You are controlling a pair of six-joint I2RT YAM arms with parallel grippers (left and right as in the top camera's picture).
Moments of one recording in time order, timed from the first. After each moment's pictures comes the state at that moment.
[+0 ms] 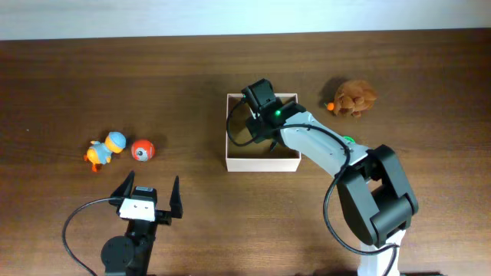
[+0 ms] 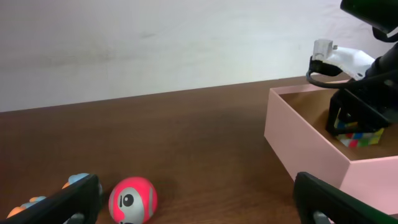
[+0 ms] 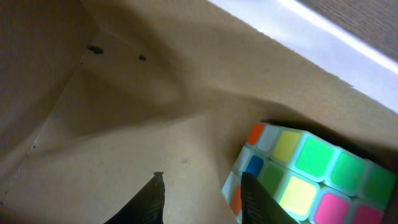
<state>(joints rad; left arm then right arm) -0.01 0.01 0.01 -0.06 0.12 0.06 0.53 2.03 1.44 -0.51 0.17 0.03</state>
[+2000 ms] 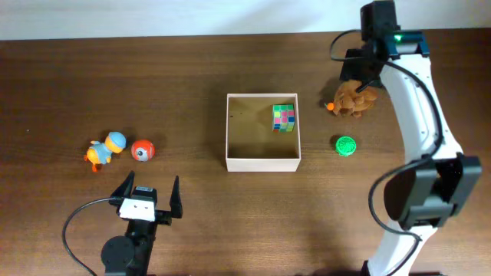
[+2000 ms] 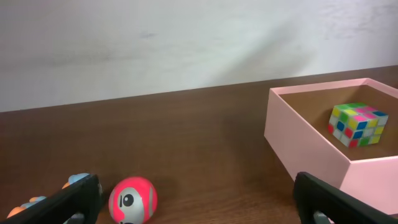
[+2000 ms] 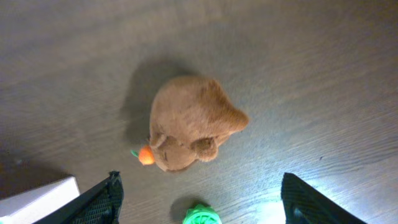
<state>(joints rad) -0.01 0.01 0.01 -0.06 0.12 0.06 0.04 2.03 1.99 -1.12 0.23 0.32</state>
